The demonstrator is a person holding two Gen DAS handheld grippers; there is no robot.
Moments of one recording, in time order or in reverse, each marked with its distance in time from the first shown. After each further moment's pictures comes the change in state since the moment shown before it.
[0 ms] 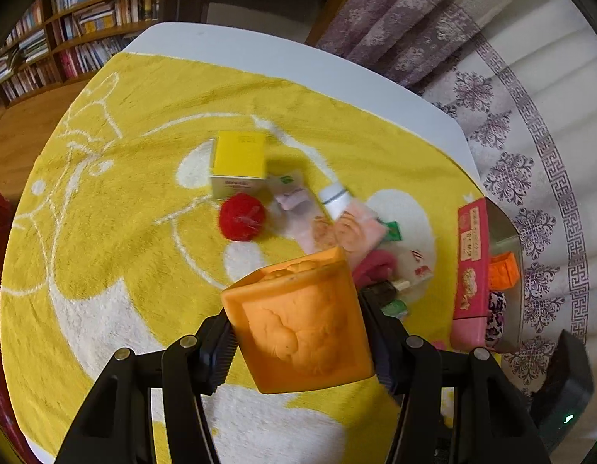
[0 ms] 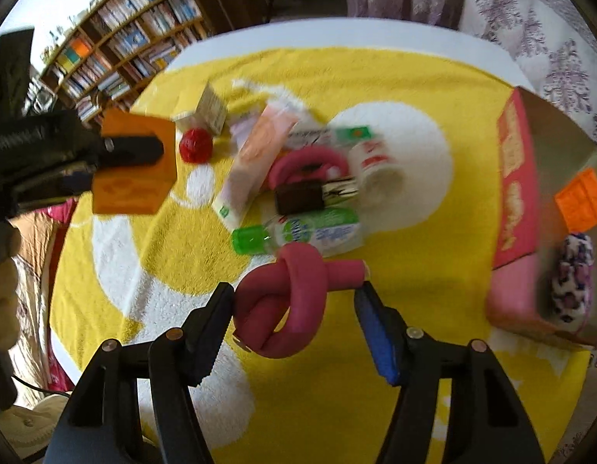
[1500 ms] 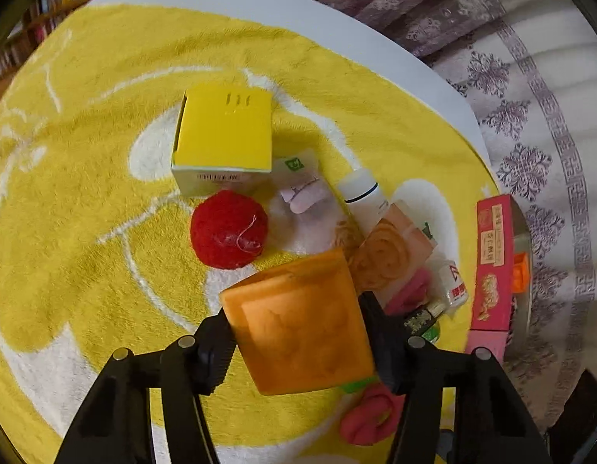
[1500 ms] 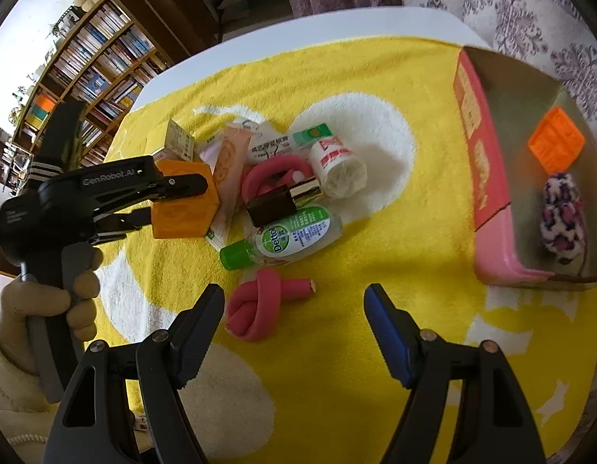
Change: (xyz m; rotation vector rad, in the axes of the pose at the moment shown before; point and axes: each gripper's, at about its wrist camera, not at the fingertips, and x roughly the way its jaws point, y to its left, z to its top) left arm 0.077 0.029 0.028 -0.009 0.132 -0.088; right arm 0.002 -0.001 0.007 0.223 0.012 -0.006
